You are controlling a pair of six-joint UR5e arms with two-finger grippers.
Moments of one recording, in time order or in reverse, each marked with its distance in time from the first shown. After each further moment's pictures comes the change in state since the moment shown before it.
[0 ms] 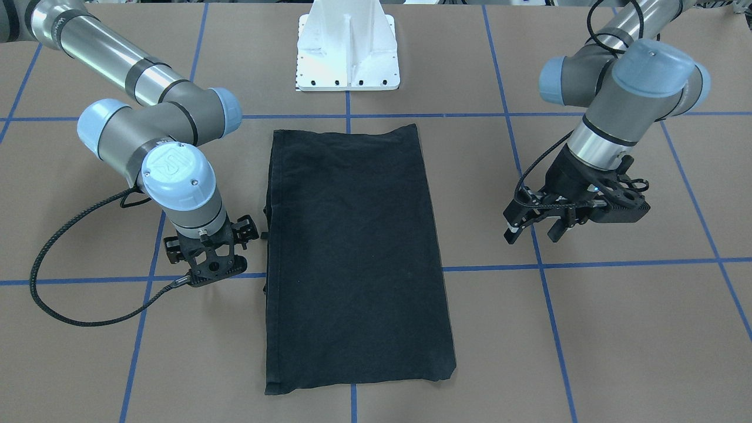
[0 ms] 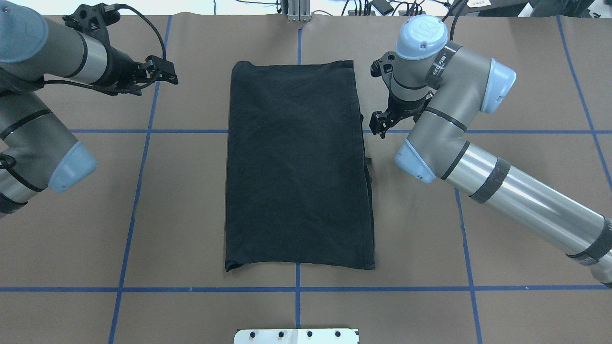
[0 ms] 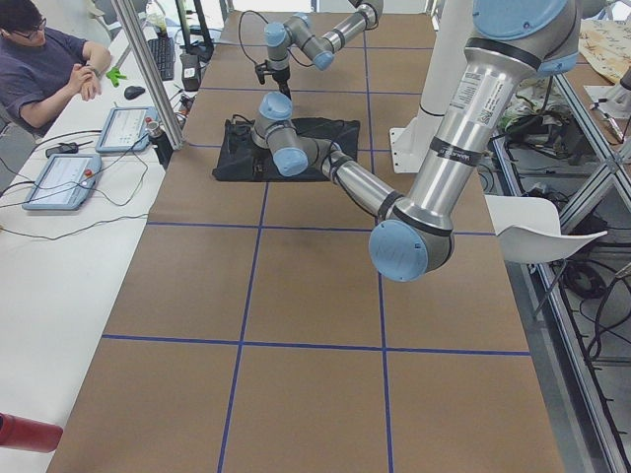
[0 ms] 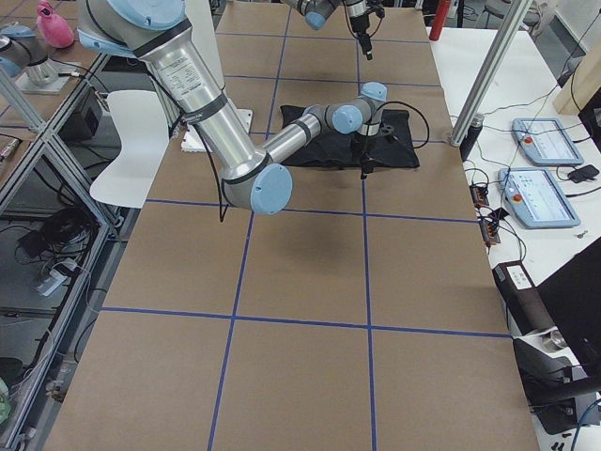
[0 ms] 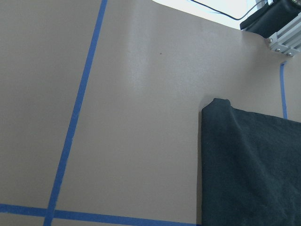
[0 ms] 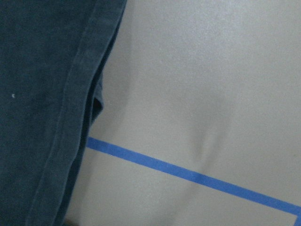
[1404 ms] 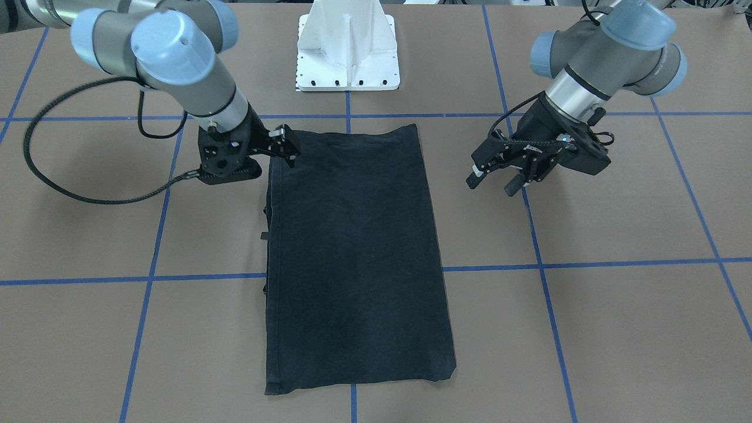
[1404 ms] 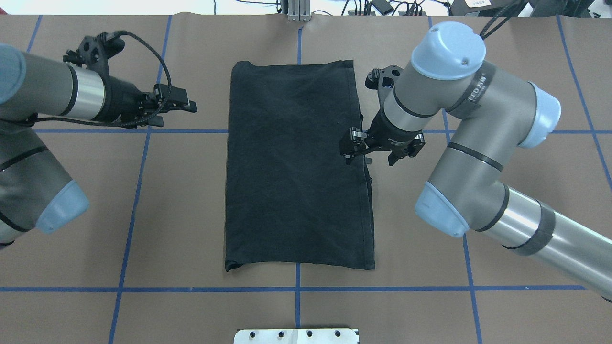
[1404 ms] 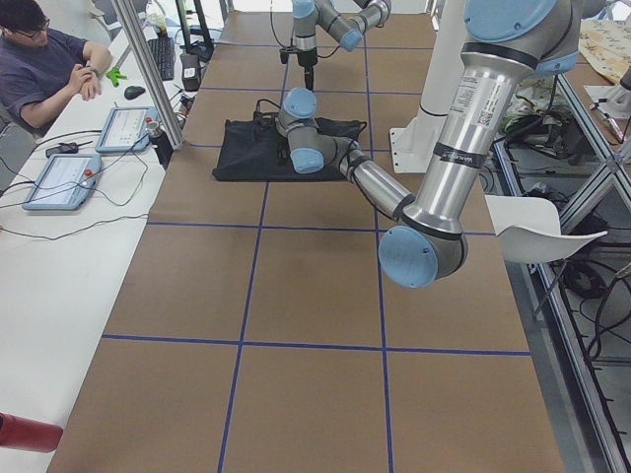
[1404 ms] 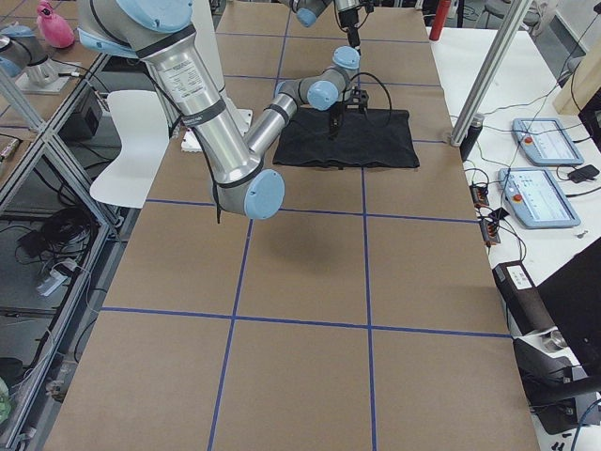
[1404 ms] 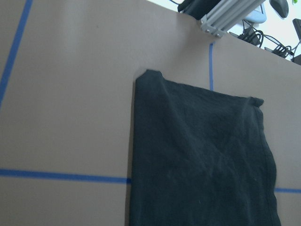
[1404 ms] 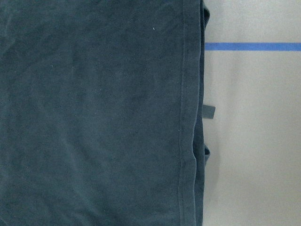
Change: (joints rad) left arm 0.129 0.138 -0.138 -0.234 -0.048 -0.222; right arm -0.080 -0.146 0.436 0.010 0.156 0.510
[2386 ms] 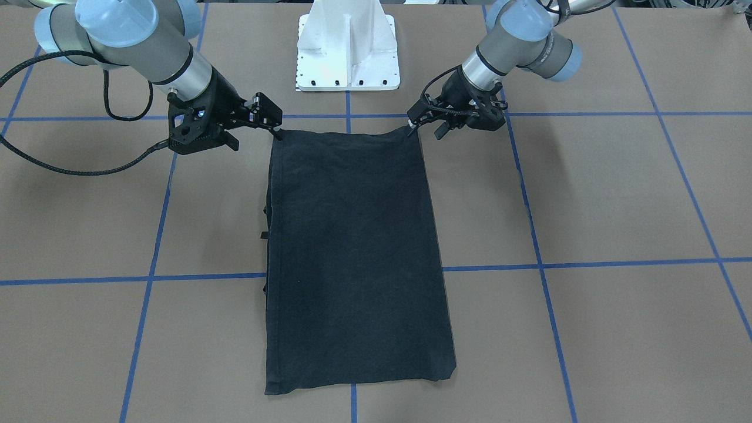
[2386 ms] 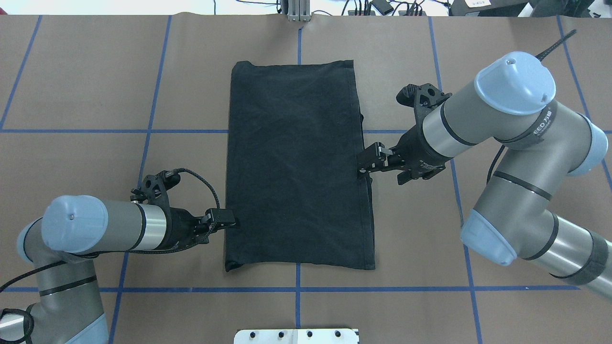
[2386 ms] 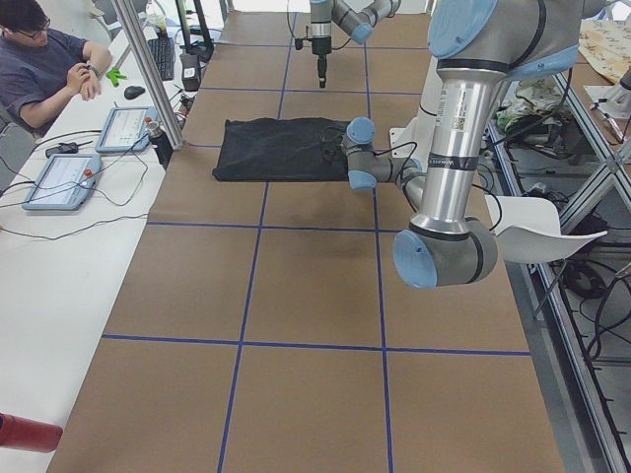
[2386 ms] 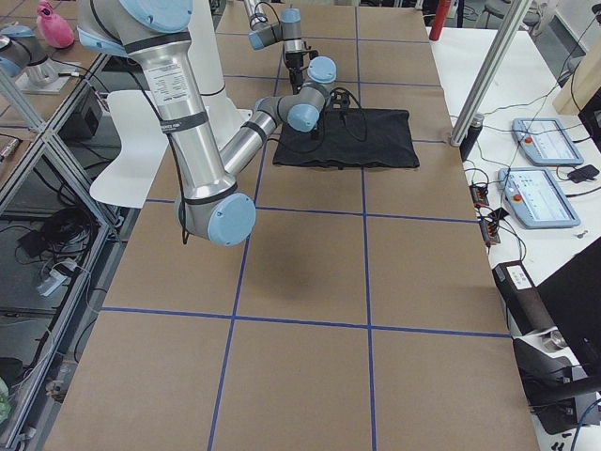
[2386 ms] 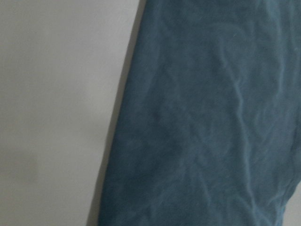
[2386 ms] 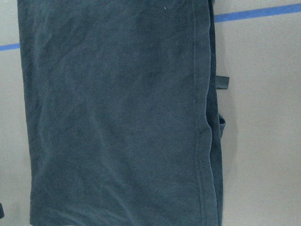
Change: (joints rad) left arm 0.409 0.086 -0.027 -0.067 0.239 -0.280; right arm -0.010 -0.154 0.072 0.307 0.055 0.178
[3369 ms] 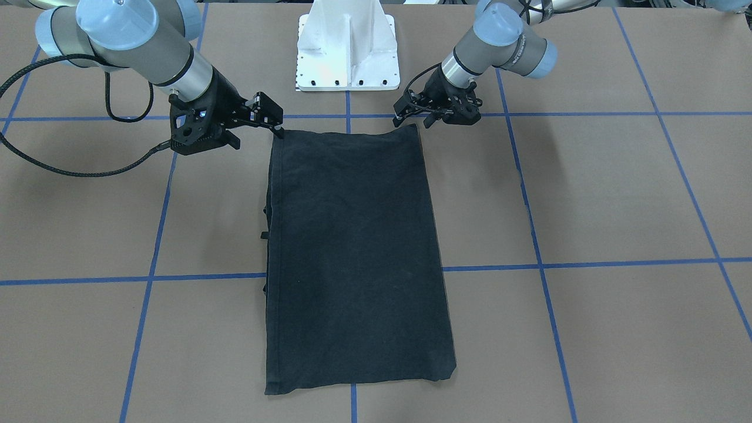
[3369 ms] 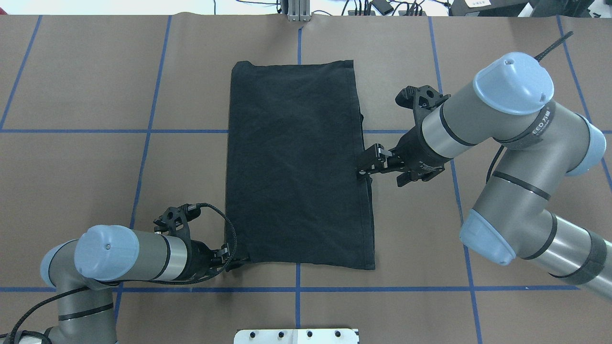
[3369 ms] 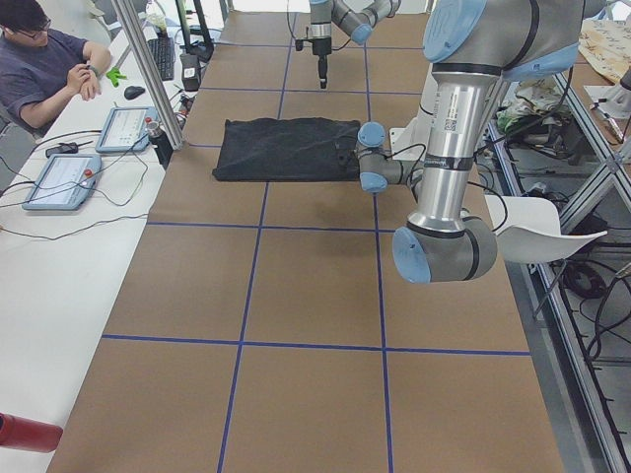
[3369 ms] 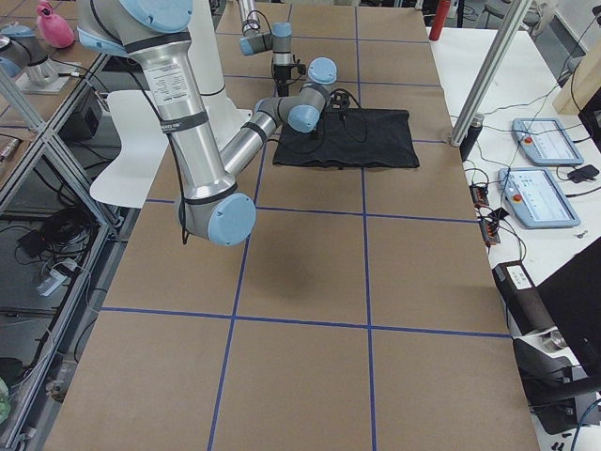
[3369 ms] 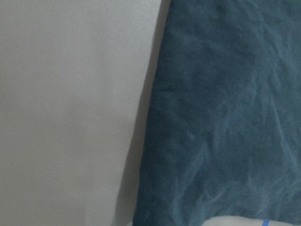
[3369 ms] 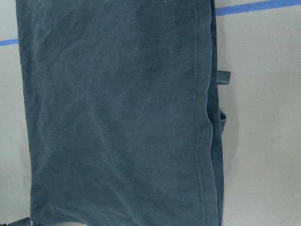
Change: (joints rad) left arm 0.098 -0.031 0.040 0.048 0.003 -0.003; right arm 0.000 -0.001 -0.006 0.002 0.011 0.000
